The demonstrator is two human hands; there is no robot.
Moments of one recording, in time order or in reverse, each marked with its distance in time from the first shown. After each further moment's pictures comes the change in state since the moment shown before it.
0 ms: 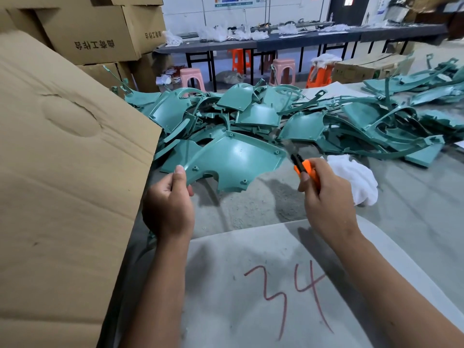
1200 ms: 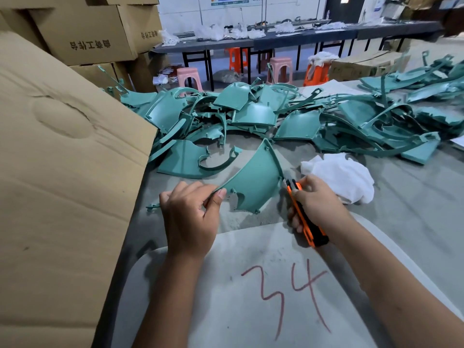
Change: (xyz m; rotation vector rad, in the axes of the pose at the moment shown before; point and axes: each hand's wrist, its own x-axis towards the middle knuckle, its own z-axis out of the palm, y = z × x) left_hand -0.028 -0.001 -0.001 0.322 -0.256 0.619; right_hand 0.007 -0.010 0.003 0.483 -0.311 0.772
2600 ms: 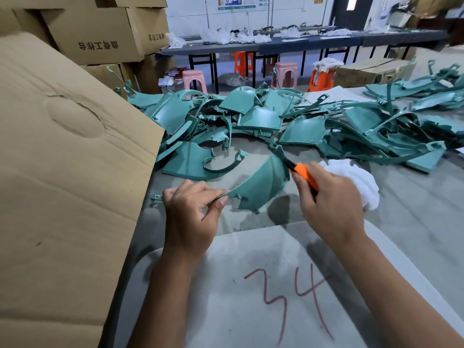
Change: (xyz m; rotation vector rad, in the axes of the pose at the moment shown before) left_hand 0.005 -0.007 -0.010 -0.102 -0.051 0.055; right_hand -0.012 -0.009 -0.008 -0.770 0.416 -0.881
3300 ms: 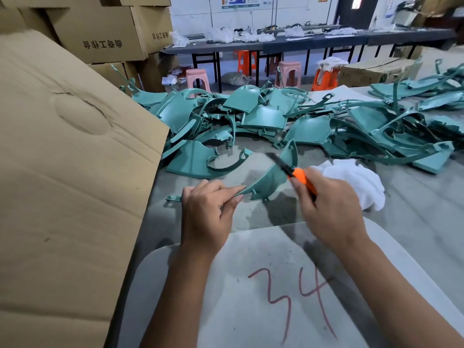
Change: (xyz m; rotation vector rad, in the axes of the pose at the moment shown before) left_hand 0.001 0.002 0.018 0.001 -0.057 0.038; right_hand -0.005 -0.005 0.001 0.054 -0.117 -0.024
